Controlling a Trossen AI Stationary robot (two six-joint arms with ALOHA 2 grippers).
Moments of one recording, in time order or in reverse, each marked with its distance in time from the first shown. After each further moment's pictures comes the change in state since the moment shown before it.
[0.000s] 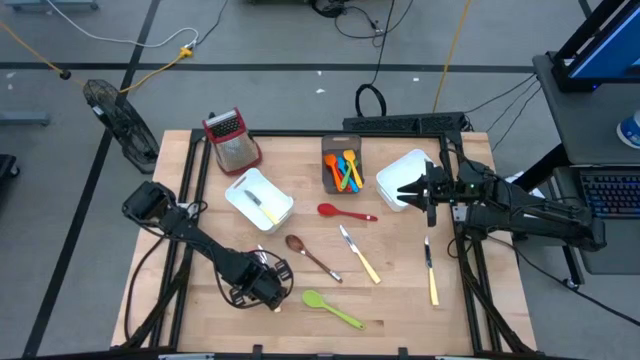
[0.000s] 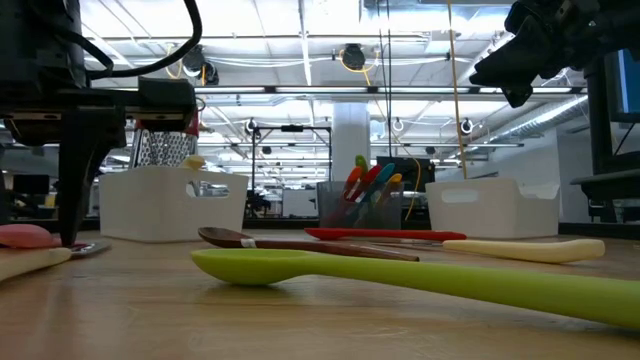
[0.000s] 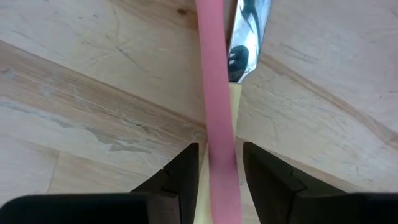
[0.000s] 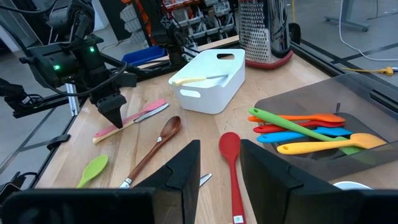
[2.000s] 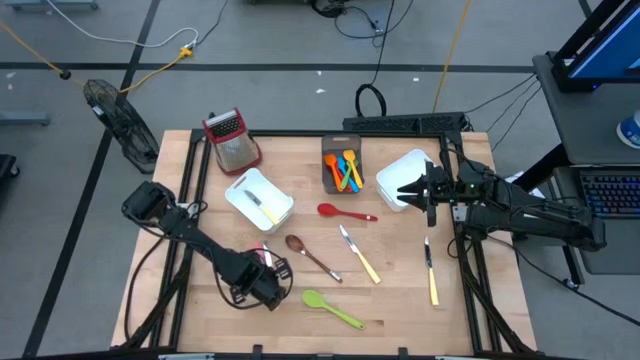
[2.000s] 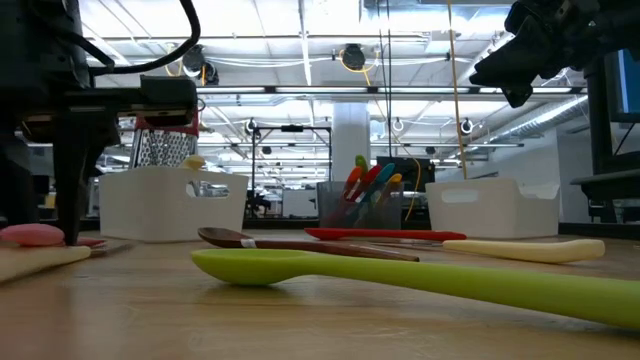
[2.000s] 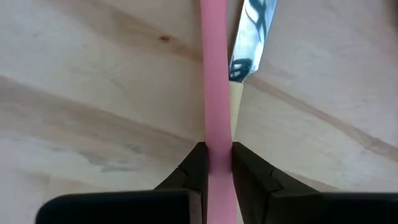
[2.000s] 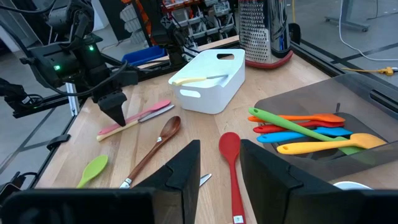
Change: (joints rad) left arm -0.003 -0.001 0.000 -0.027 -0.069 0.037; right arm 0.000 0.000 0.000 0.000 0.000 0.000
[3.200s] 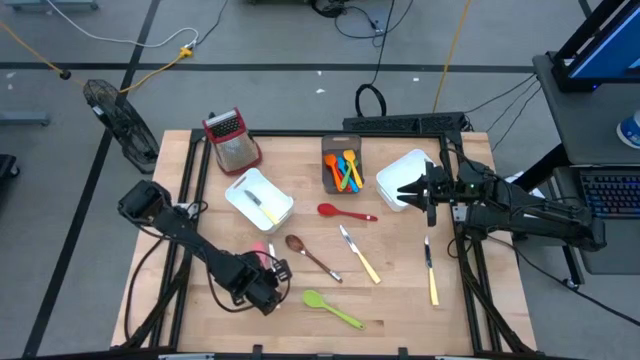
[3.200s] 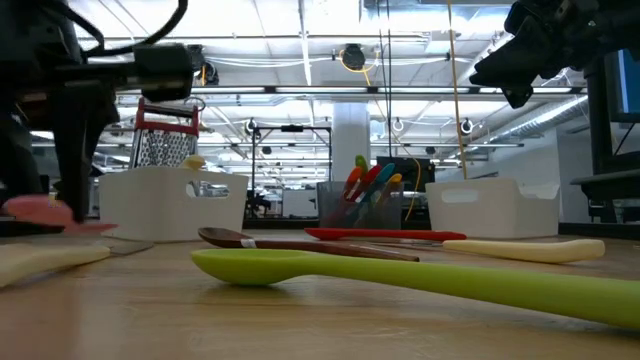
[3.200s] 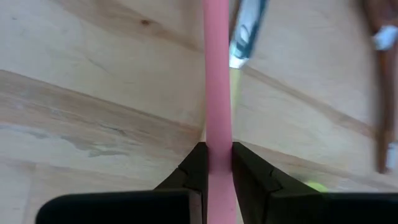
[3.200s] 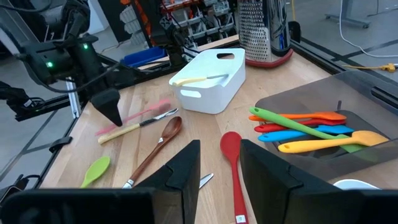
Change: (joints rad) left arm -0.040 -0.032 -0.001 0.028 -0.074 -0.004; right arm 0.000 0.000 0.000 0.000 -0.001 0.019
